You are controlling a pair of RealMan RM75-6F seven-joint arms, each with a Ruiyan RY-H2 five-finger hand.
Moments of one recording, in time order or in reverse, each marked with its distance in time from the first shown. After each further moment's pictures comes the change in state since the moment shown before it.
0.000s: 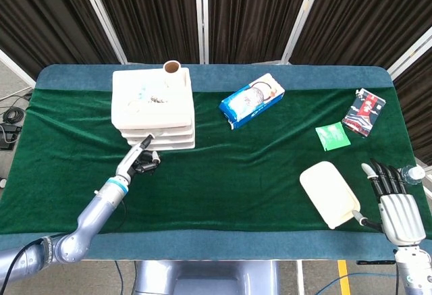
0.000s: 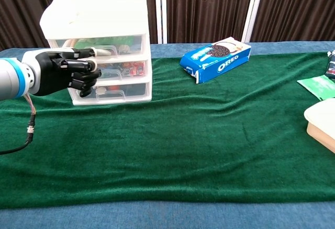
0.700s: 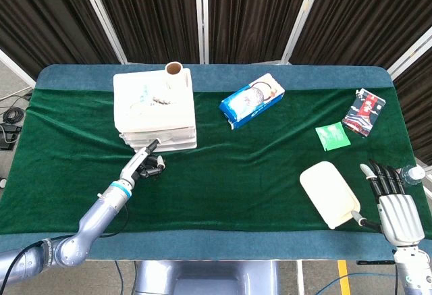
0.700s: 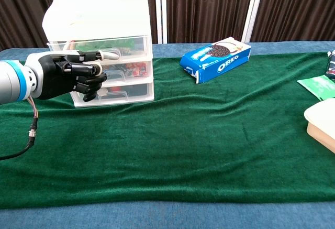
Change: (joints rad) left arm 0.008 0.011 0.013 -0.050 0.029 -0.009 0.011; right arm 0.001 -0.002 -0.002 -0.001 -0.003 0.001 -0.004
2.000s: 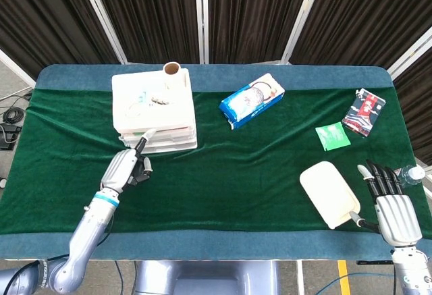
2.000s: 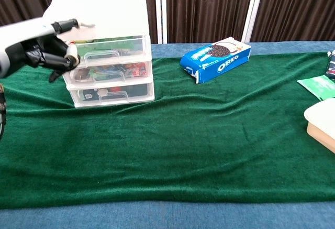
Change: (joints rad) left arm 0.080 -0.001 0.107 -0.135 0.225 0.421 0.581; right arm 0.001 -0.006 -0.005 -0.002 -0.007 -0.001 -0.015
